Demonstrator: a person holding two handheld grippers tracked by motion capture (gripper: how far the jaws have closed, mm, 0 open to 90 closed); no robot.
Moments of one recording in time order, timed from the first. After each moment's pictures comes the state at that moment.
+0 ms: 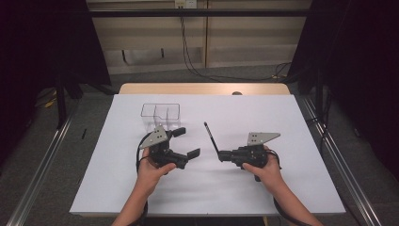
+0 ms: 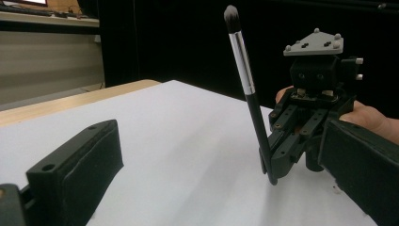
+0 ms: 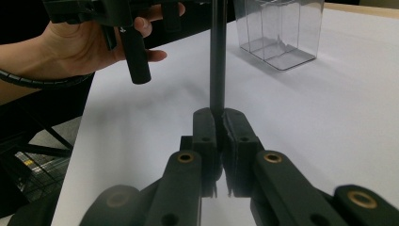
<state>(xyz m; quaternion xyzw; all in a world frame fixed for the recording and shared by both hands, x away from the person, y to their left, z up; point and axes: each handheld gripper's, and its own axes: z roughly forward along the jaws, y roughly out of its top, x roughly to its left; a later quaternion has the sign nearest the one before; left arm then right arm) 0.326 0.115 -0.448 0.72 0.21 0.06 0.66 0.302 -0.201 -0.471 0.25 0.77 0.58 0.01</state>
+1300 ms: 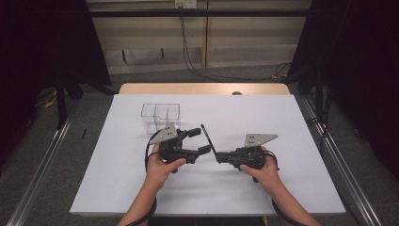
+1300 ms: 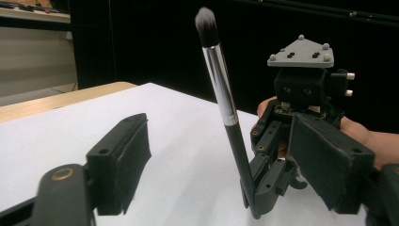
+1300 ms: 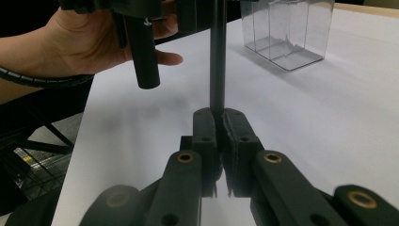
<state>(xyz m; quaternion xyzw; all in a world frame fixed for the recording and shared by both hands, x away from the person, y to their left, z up) 0.332 0.089 -0.447 0.71 0.18 0.01 0.68 0.299 -0.193 -0.472 0.24 0.78 0.58 0.01</state>
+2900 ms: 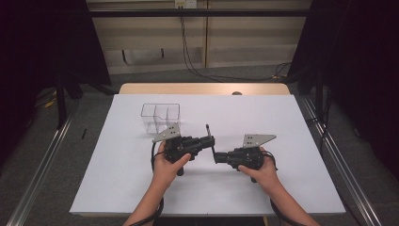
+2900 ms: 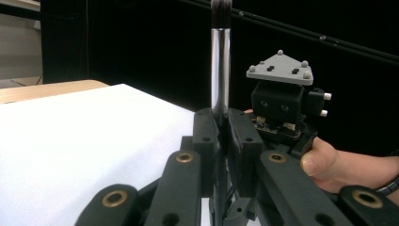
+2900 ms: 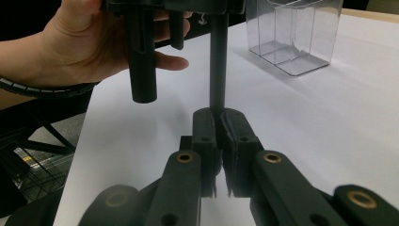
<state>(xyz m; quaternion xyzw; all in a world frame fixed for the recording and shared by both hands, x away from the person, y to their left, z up) 0.330 0.077 -0.447 0.69 0.19 -0.04 0.69 0.298 -0.188 -0.471 0.23 0.78 0.59 0.02</state>
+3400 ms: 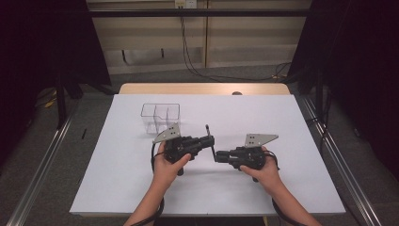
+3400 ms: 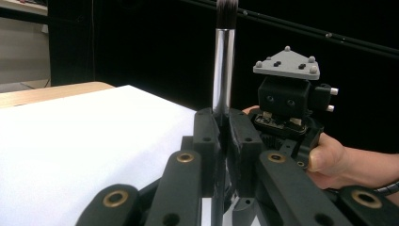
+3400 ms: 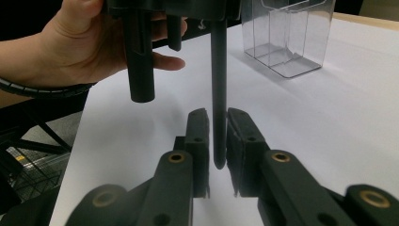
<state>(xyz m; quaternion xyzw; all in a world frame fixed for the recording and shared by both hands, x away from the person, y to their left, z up) 0.330 0.079 -0.448 0.70 0.19 -0.03 0.69 0.297 -0.193 -0.468 0.23 0.78 0.59 0.03</state>
